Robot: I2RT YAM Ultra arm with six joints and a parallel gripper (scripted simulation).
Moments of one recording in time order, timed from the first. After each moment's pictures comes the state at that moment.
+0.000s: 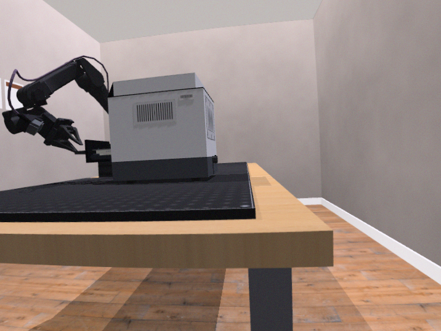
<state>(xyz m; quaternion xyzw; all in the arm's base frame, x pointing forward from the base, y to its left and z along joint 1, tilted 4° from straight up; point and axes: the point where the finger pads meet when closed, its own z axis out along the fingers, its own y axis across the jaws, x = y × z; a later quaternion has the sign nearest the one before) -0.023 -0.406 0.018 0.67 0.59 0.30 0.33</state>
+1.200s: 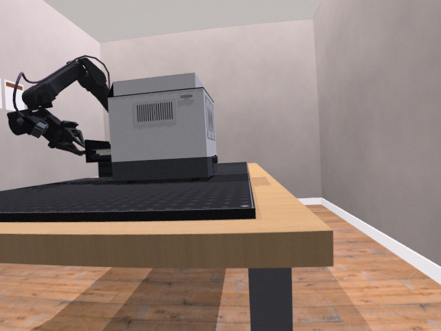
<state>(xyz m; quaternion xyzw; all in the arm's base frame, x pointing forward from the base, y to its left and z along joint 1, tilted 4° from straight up) -0.006 -0.409 0.008 0.67 0.60 0.29 0.33</state>
